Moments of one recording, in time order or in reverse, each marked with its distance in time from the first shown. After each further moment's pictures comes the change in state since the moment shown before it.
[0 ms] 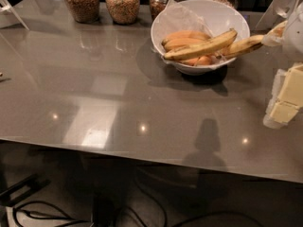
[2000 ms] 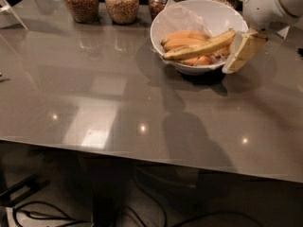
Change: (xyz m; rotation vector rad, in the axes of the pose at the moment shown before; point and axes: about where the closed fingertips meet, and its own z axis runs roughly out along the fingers) arm -0.085 -0.126 0.017 0.383 -0.306 -0.333
